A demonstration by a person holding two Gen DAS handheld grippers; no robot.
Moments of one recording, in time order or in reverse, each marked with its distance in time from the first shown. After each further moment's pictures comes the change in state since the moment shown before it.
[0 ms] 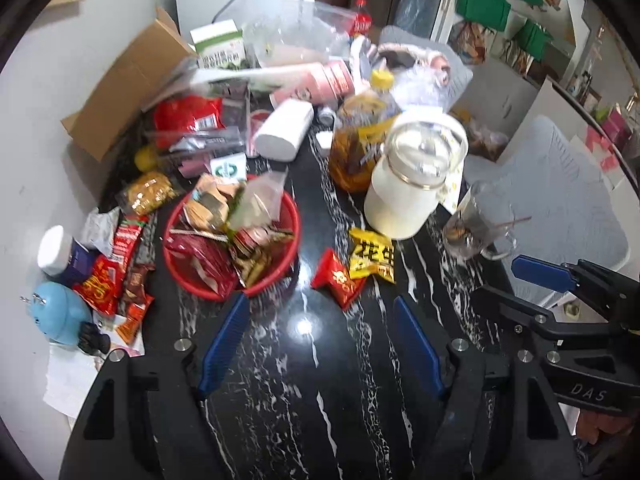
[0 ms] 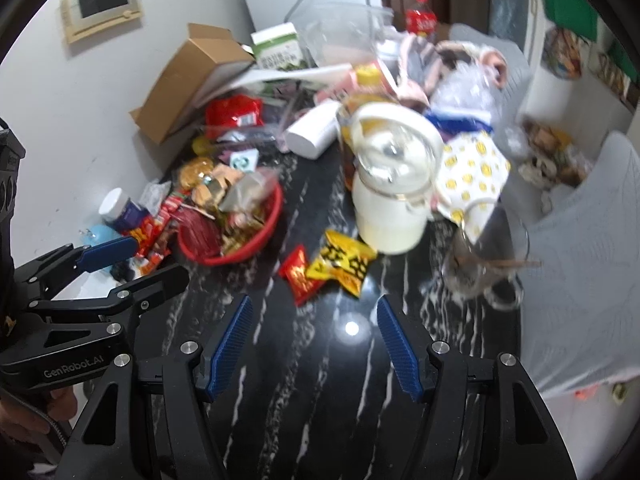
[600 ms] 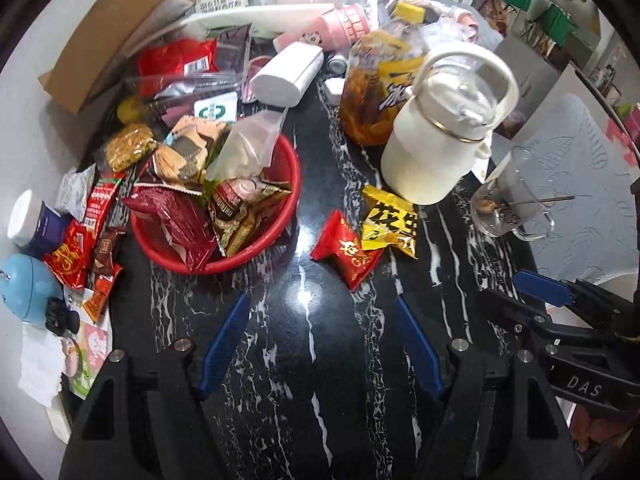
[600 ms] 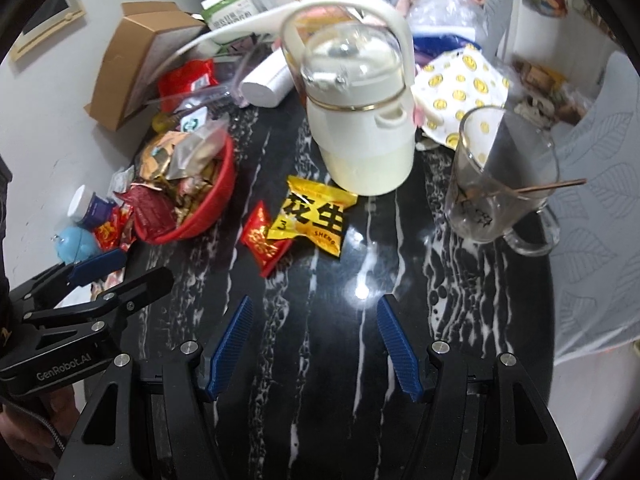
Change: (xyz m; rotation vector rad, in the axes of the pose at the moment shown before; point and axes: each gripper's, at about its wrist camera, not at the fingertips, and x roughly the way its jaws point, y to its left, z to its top) left arm 0.069 0.004 -0.007 -0.053 0.130 0.017; right arm 0.069 -0.041 -0.020 0.138 0.129 0.027
